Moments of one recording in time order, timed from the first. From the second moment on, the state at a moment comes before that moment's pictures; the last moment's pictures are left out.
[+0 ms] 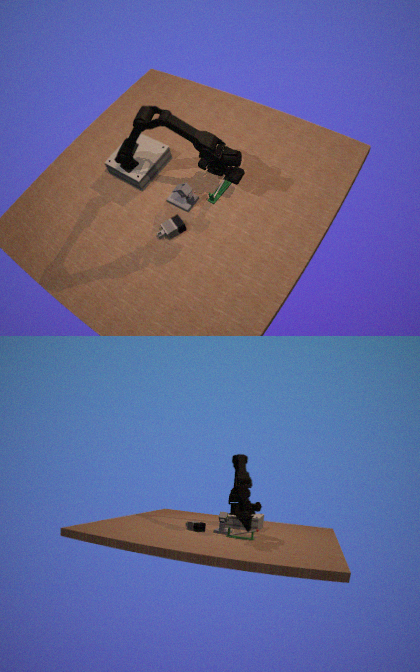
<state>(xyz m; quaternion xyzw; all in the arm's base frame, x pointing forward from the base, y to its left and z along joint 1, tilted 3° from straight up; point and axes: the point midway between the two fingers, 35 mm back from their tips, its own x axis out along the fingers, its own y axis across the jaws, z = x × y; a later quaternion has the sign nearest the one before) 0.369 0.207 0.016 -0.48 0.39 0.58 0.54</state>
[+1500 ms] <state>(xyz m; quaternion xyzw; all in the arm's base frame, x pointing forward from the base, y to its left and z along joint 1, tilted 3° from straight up) 0.365 0.205 -0.010 -0.47 0.39 0.58 0.53</state>
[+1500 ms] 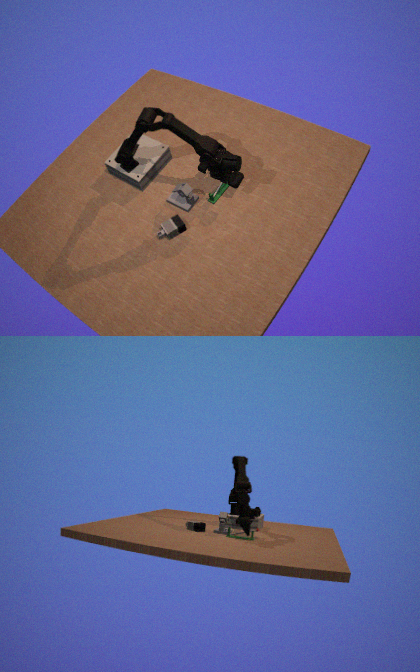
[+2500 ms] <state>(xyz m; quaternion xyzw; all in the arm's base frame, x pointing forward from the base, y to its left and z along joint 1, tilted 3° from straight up) 0.358 0.205 0.014 -0.46 0.40 0.59 0.53</state>
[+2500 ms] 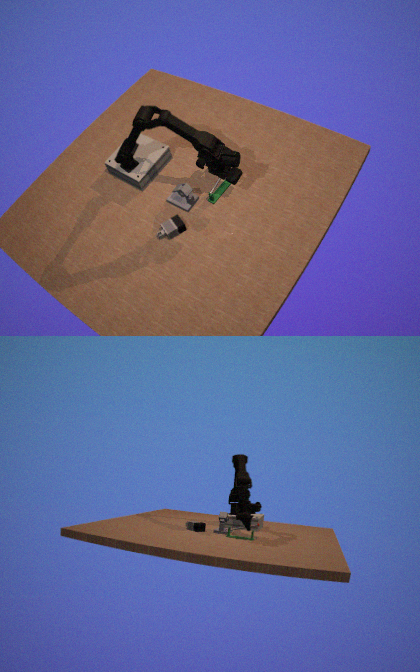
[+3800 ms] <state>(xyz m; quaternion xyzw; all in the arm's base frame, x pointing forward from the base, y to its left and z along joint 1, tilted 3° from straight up) 0.370 0.182 0.043 -0.46 0.40 0.59 0.54</state>
